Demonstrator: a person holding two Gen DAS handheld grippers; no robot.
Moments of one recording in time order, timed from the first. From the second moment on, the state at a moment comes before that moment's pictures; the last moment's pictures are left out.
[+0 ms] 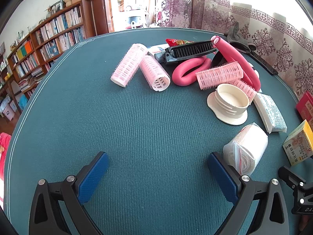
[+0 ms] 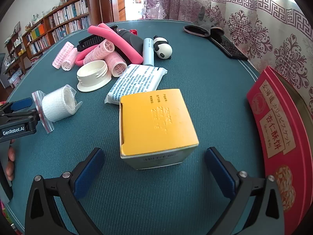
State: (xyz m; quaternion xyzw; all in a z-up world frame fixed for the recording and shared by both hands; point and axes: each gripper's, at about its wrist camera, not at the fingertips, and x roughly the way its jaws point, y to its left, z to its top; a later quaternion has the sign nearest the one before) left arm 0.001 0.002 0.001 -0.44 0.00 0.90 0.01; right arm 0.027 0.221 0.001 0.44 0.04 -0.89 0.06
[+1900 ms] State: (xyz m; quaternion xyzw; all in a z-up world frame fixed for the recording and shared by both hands) left arm 0.010 0.047 0.018 -0.42 -0.02 0.89 0.15; right arm 0.047 0.241 0.016 0.39 -0.03 -0.91 0.12
